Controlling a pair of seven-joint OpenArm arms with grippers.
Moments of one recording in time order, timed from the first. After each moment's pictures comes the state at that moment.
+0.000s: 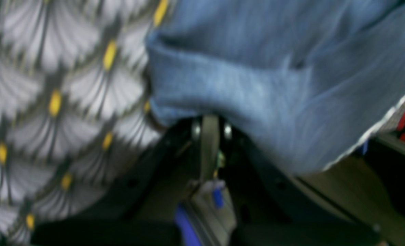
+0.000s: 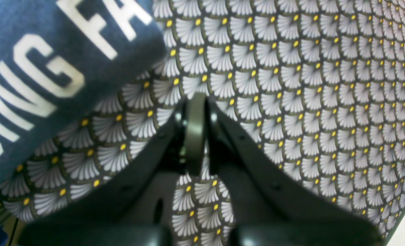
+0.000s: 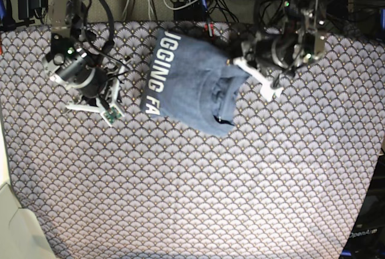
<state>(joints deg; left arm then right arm) 8.5 -9.0 0.9 94.5 -40.4 5.8 68.3 -8.3 6.7 5.0 110.1 -2.3 39.7 -54.9</state>
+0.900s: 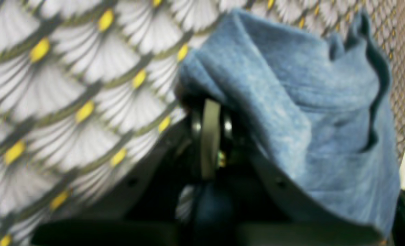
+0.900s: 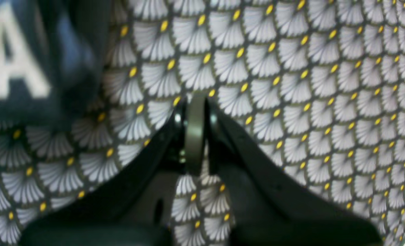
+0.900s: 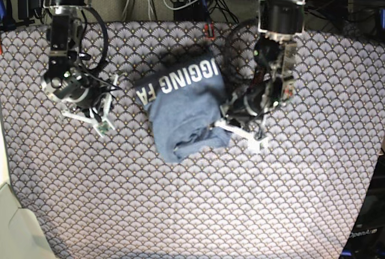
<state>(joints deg) -10.5 1.0 1.0 68.5 -33.9 4.6 42.3 -1.2 7.3 7.6 96.2 -2.4 39.7 -54.3</state>
